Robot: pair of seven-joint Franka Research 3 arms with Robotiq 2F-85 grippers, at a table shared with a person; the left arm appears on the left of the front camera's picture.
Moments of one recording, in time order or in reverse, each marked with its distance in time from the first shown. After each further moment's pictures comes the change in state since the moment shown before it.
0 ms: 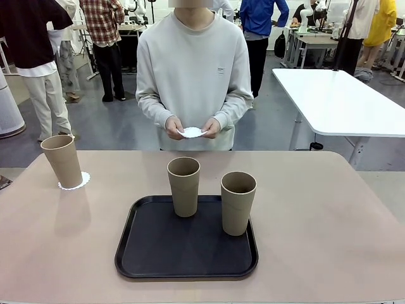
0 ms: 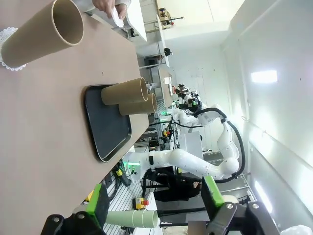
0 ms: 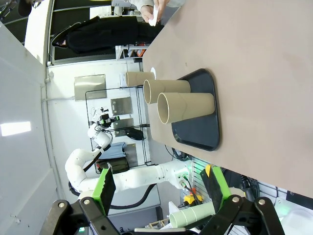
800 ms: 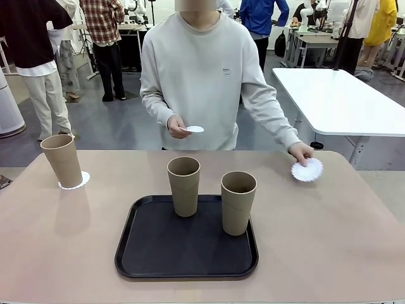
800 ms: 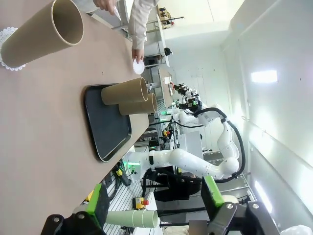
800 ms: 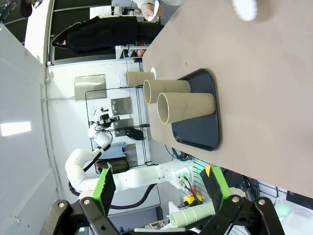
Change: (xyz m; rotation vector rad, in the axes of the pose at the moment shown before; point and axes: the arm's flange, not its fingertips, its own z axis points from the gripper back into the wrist) left arm 0.000 0.000 -0.001 0.000 0.002 0.000; right arm 0.000 0.000 0.000 0.000 0.000 0.000
